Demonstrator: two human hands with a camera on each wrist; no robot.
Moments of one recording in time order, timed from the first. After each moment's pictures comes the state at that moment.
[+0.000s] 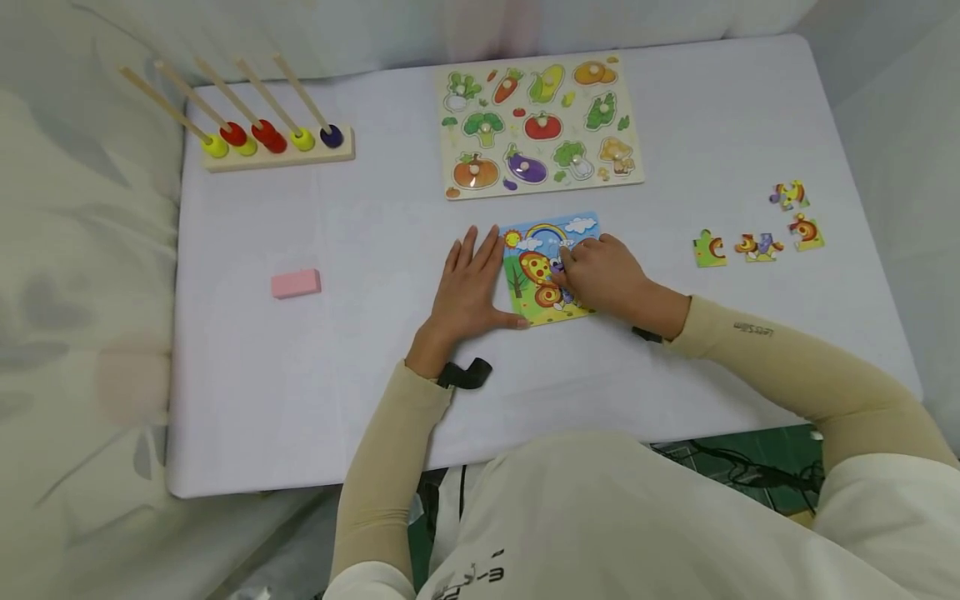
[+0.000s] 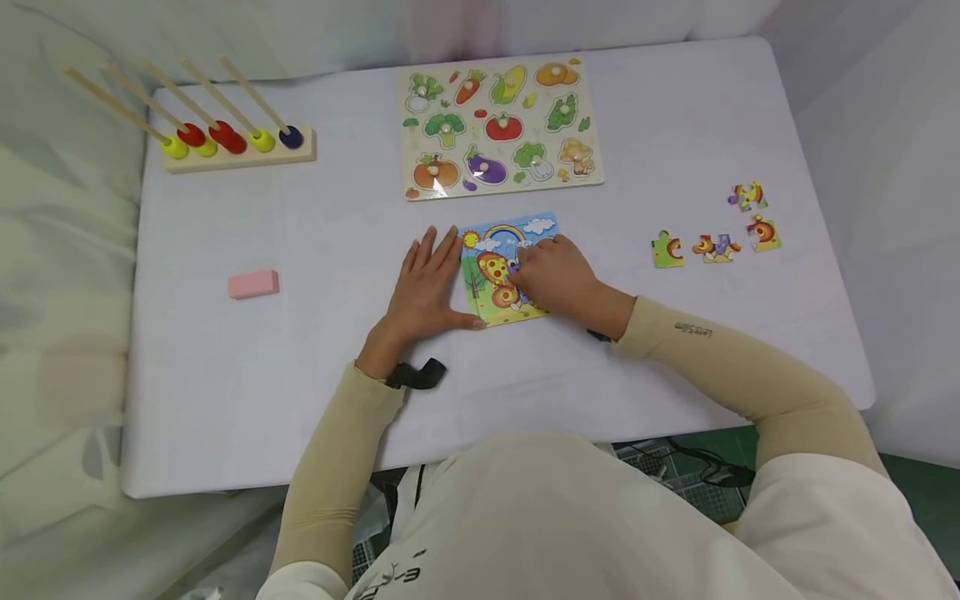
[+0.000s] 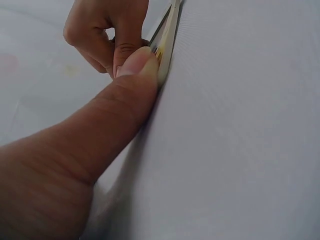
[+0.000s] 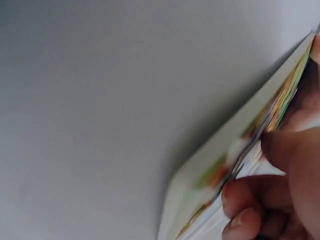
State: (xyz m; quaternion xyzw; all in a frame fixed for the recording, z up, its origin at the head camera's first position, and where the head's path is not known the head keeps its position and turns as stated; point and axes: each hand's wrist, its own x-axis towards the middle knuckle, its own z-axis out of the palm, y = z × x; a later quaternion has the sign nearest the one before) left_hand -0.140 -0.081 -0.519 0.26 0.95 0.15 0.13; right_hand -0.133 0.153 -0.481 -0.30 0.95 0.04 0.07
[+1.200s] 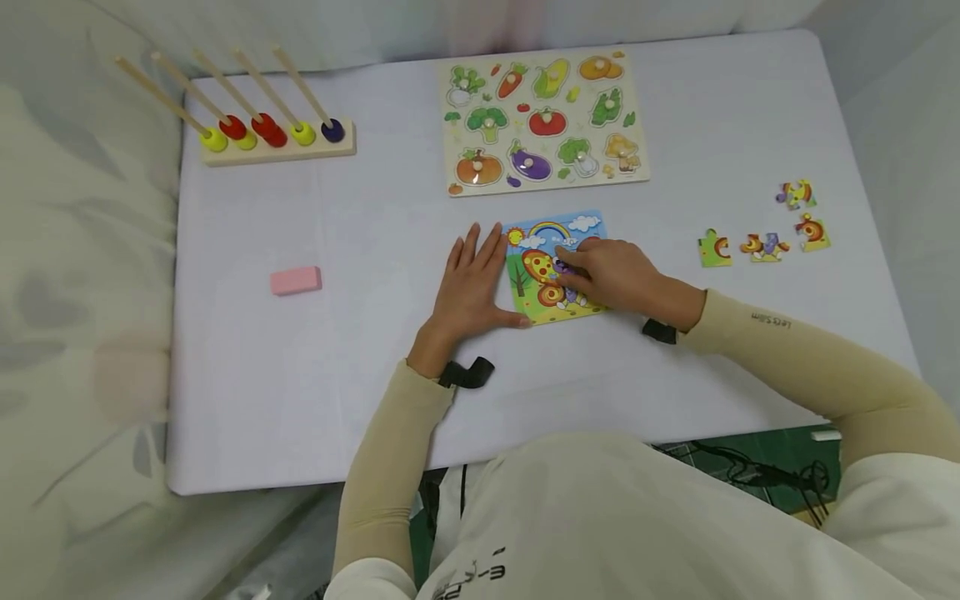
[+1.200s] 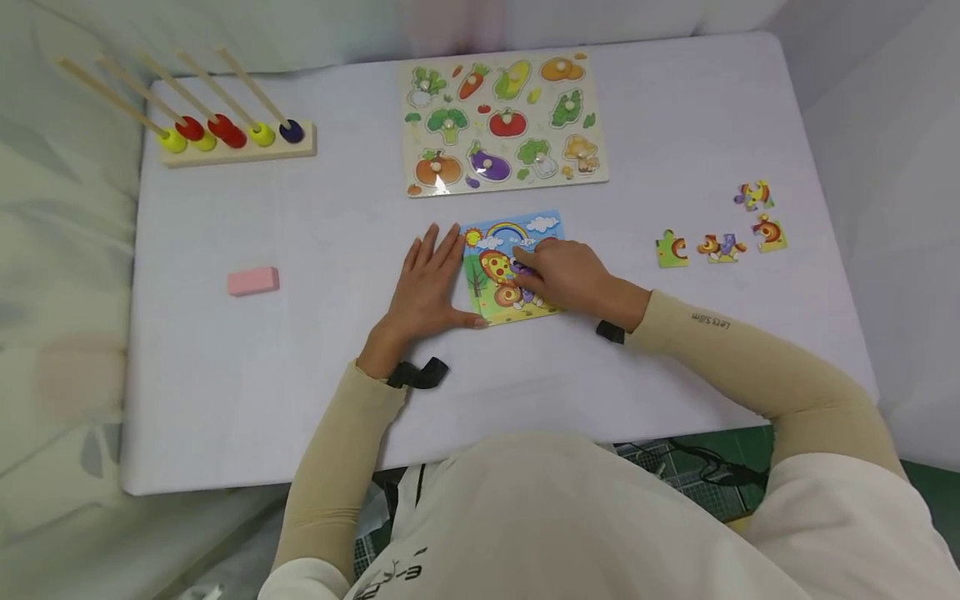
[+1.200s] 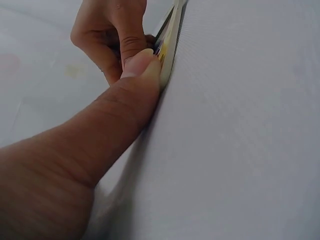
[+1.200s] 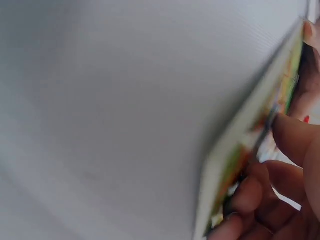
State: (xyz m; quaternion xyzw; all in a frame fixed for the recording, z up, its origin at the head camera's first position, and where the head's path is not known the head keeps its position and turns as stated) left_hand -0.141 -0.082 -0.520 0.26 0.95 0.15 0.13; right_hand -0.140 0.166 -0.485 -0.25 0.95 -0.13 0.15
